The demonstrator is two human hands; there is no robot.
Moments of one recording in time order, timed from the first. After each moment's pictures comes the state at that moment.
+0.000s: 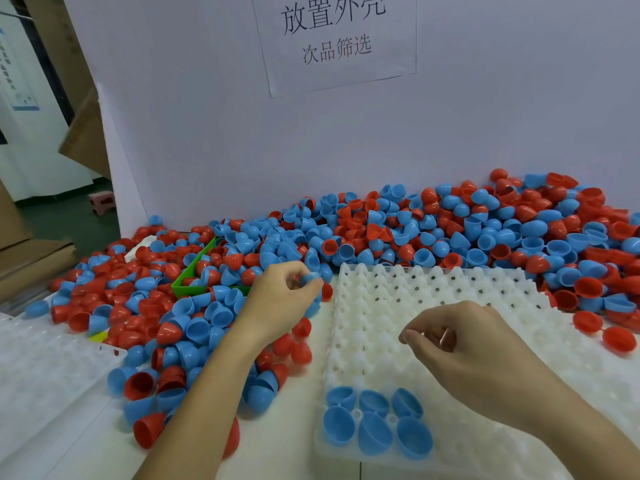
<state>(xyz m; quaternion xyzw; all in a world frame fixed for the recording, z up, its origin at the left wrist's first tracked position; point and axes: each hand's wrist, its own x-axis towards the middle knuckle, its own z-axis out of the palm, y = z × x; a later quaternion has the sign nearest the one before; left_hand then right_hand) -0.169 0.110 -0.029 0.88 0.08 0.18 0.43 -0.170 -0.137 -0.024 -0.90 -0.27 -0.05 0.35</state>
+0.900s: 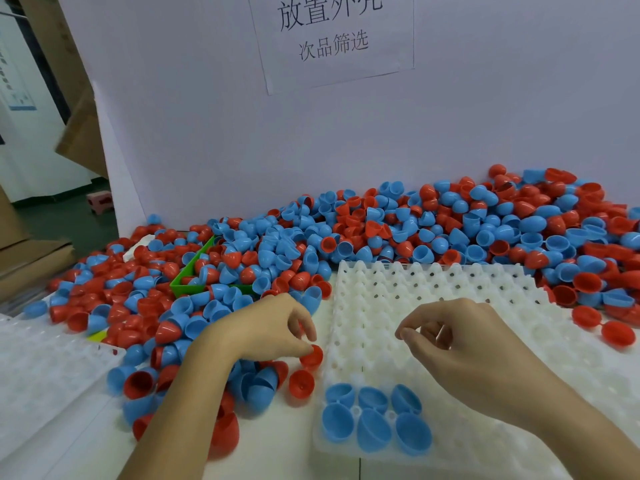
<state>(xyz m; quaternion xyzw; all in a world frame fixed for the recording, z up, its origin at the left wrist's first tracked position) -0.183 0.128 -0.027 0.97 0.01 -0.11 0.21 -0.166 -0.137 -0.030 -0.89 -0.28 -0.05 0.35</state>
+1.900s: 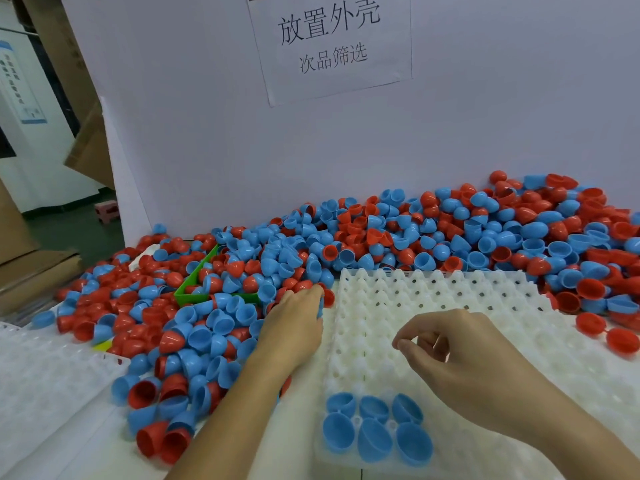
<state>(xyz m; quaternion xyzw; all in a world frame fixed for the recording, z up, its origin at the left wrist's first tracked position) -0.151 0.100 -0.067 0.98 0.09 0.13 0.14 -0.167 -0.136 -0.032 -0.89 -0.29 -0.04 0.35</state>
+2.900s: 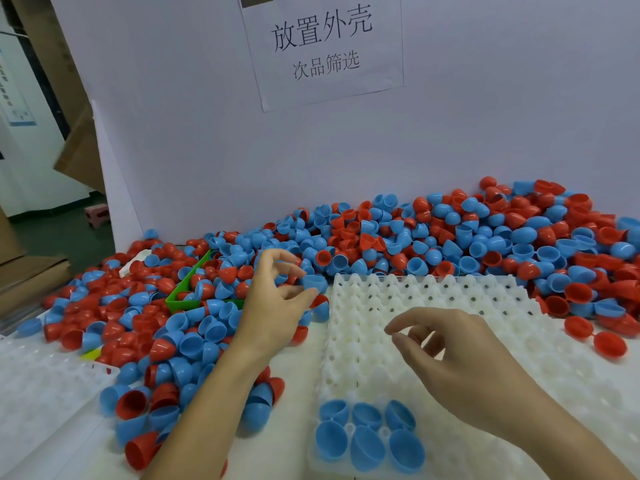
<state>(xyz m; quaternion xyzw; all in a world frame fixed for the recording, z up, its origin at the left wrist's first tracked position) -0.168 0.098 -0.030 0.78 0.05 0.27 0.57 -0.167 -0.135 -0.030 -0.87 -0.27 -0.06 0.40</state>
